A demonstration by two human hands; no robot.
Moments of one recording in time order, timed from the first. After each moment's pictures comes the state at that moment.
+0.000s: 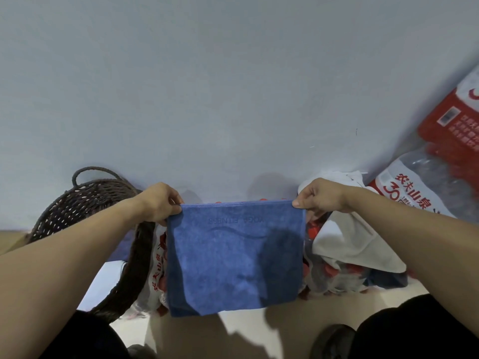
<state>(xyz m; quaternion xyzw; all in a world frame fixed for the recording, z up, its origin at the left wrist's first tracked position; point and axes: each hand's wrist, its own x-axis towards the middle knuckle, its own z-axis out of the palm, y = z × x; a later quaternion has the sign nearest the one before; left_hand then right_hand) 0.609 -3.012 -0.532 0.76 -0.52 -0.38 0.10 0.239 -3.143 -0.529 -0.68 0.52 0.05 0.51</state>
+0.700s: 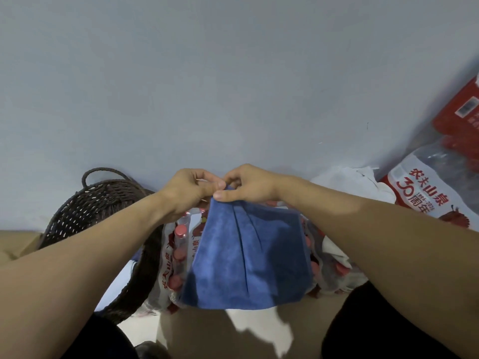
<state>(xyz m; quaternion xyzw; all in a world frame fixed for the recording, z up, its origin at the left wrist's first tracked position) 0.553 -3.014 -0.501 0.64 -0.40 -0.52 0.40 0.390 -3.102 -0.500 -0.81 0.33 0.00 0.48</state>
